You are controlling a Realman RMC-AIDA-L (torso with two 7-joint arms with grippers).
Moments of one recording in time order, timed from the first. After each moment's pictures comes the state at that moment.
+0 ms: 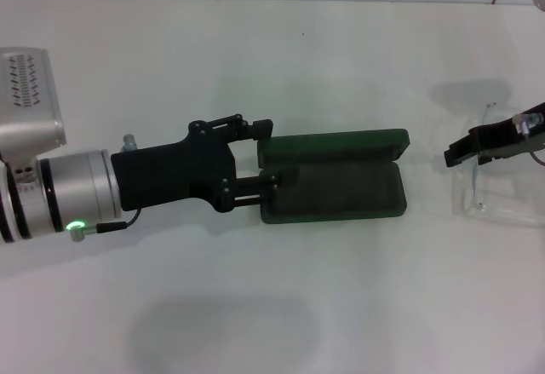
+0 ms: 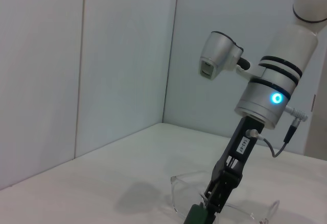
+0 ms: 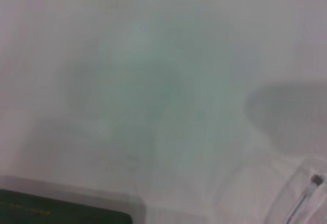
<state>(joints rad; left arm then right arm) -0.35 -2.08 1.26 0.71 1.46 1.37 -1.20 0.67 2.03 -1.20 -1.02 -2.51 -1.31 2.84</state>
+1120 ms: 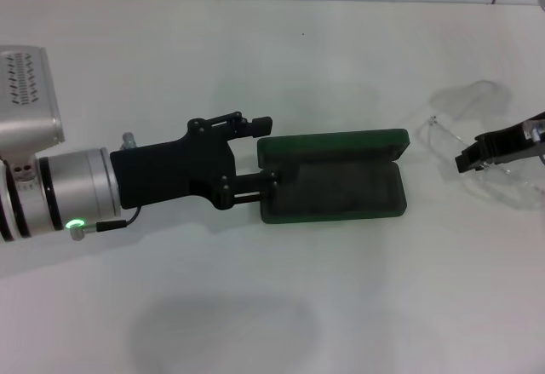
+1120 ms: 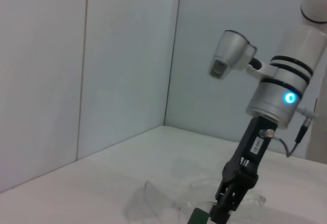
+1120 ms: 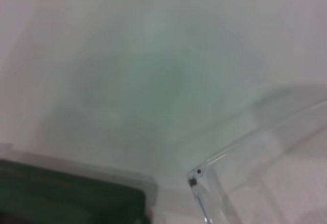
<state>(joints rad) -0.35 -2.08 1.26 0.71 1.45 1.37 -1.21 0.63 2.02 -1.22 -1.10 -2.47 -1.37 2.80</state>
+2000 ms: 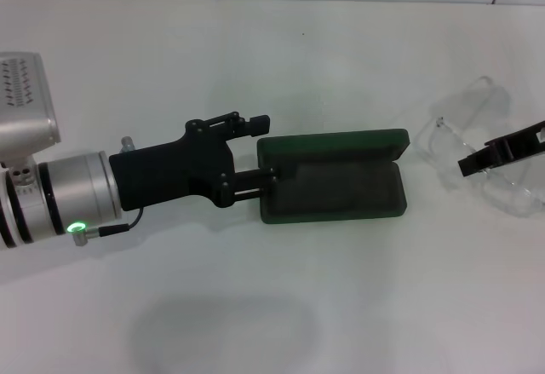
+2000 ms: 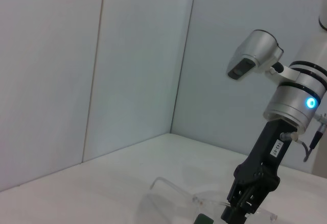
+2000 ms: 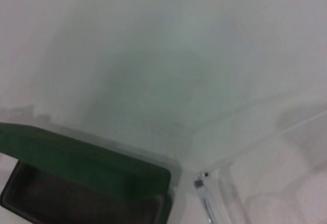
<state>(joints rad) -0.35 -2.09 1.23 0.67 1.43 1.38 -1.21 0.60 2.01 -1.16 -1.15 -2.43 -1.46 2.64</state>
